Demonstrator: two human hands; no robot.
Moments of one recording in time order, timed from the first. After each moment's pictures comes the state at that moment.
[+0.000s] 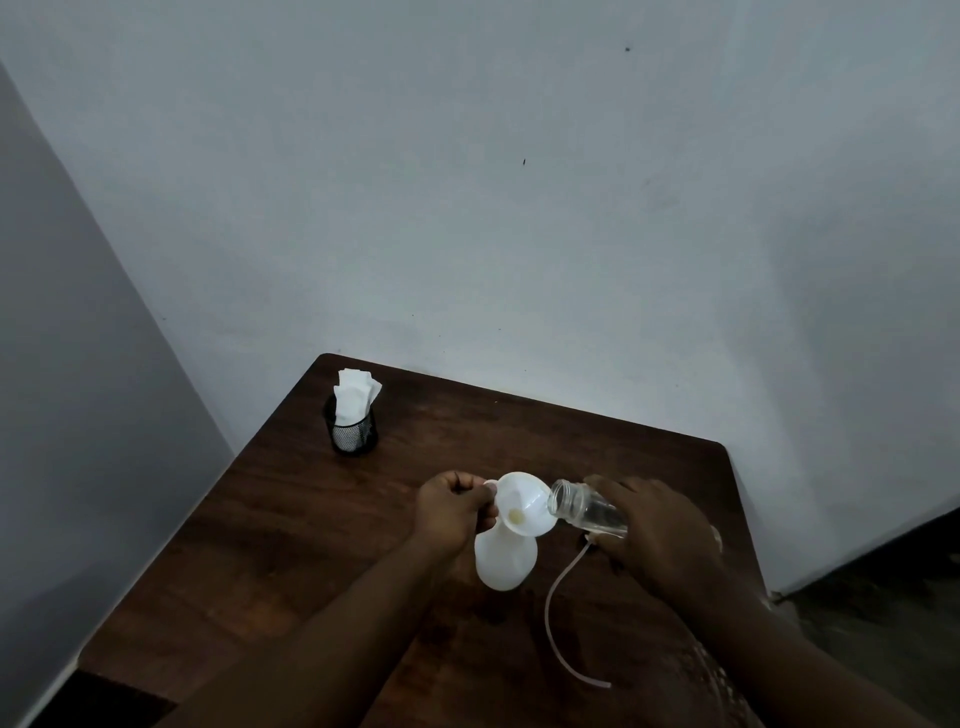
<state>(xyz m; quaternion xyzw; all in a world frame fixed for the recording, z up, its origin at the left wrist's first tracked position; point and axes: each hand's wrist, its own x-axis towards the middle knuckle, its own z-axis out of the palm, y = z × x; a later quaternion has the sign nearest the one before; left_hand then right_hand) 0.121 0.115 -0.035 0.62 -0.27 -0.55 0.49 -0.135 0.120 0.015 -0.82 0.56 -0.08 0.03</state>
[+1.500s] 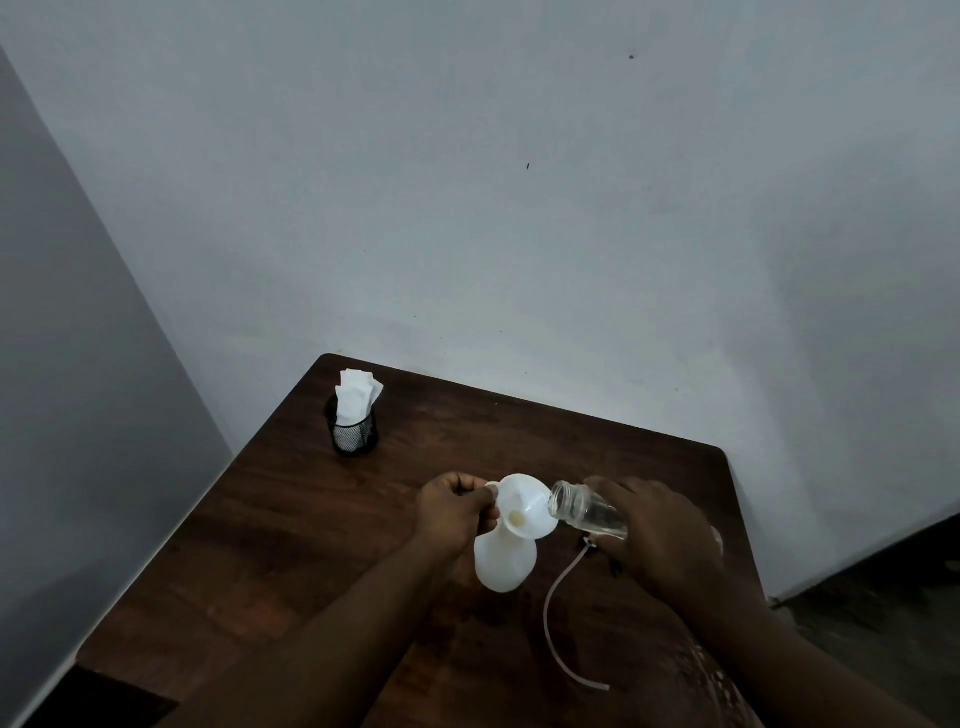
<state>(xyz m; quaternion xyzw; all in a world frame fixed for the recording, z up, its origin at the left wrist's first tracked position) 0.121 0.113 -0.043 0.61 -0.27 -0.56 0.49 -0.134 0.120 0.019 -0.82 0.56 -0.06 0.01</state>
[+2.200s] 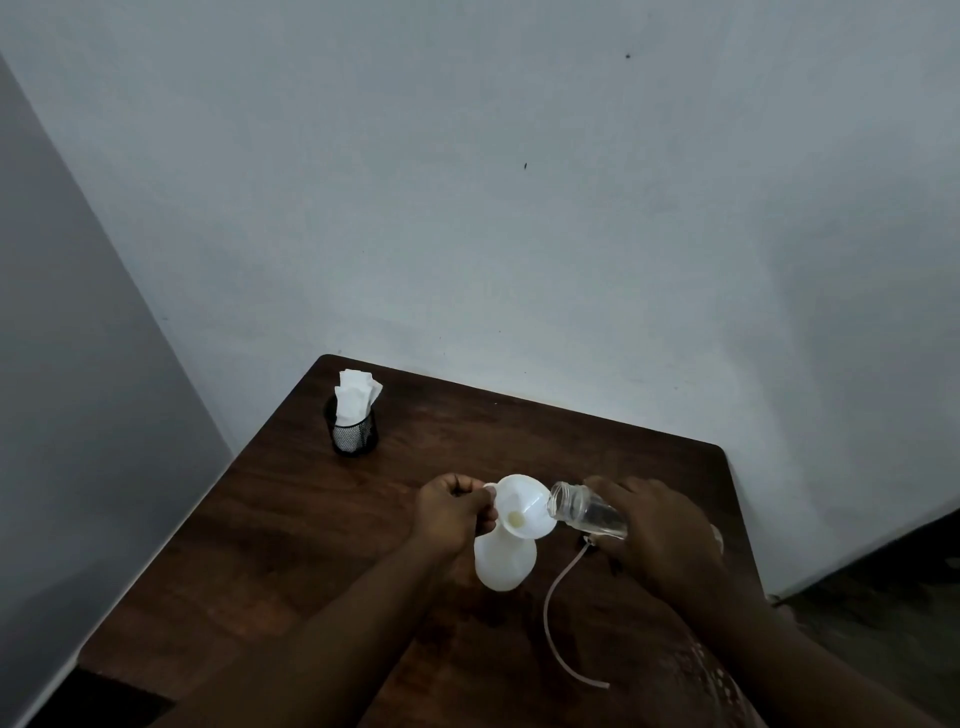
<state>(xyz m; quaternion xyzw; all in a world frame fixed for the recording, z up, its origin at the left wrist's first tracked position) 0.122 0.119 -0.036 0.62 -0.28 -0.55 0.48 -0.134 0.123 0.021 -0.83 0.56 -0.07 0.00</state>
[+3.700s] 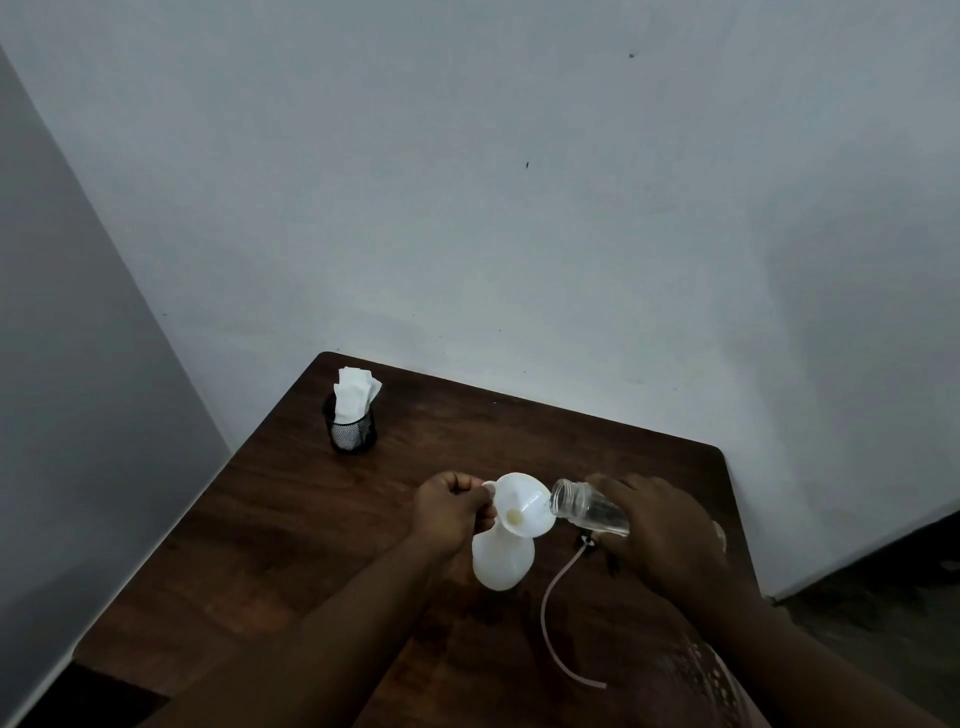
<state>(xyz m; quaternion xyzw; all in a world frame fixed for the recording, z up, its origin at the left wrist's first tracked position) 0.123 0.116 -0.042 0.61 -0.28 -0.56 0.49 -0.138 0.120 0.023 -0.83 0.55 -0.07 0.00</state>
